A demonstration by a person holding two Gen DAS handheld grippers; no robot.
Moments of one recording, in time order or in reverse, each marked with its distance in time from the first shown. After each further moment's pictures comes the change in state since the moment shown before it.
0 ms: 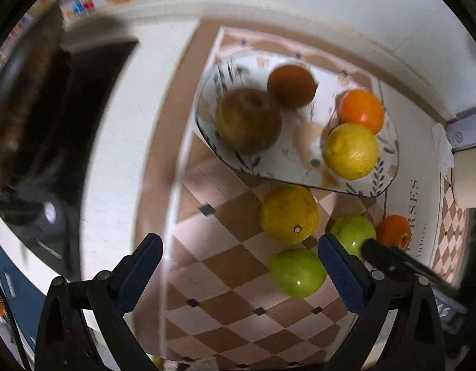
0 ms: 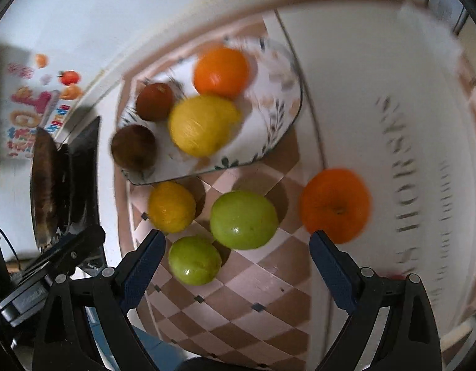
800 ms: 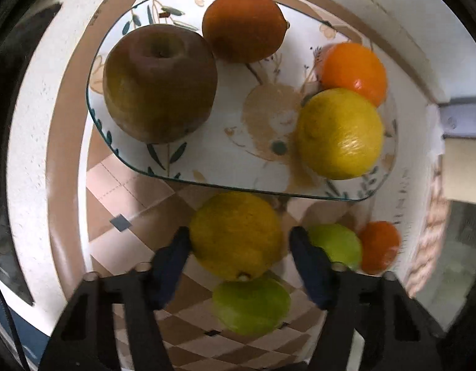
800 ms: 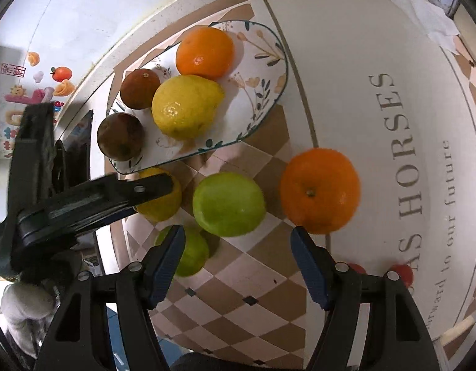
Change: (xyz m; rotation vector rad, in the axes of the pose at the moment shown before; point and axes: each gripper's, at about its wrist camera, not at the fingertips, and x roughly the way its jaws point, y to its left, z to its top) left arm 0.074 -0.053 0.014 0.051 0.163 -0.139; right arm -0.011 -0.009 -0.020 -0.005 -0.014 0.012
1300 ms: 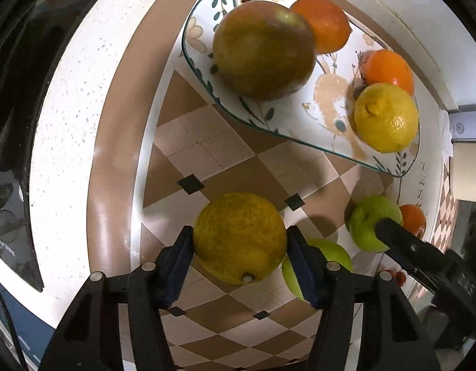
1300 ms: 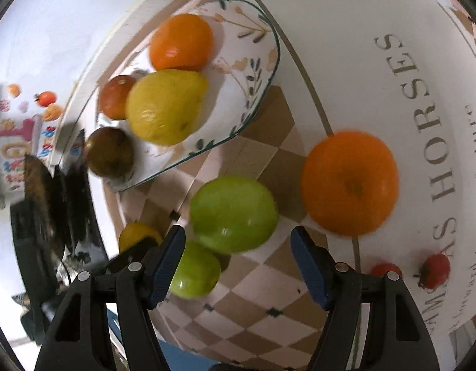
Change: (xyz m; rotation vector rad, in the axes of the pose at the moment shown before) left arm -0.001 0.047 -0.039 -0.064 -0.026 0.004; right arm 0.044 -0.009 0.017 0.157 0.034 0.045
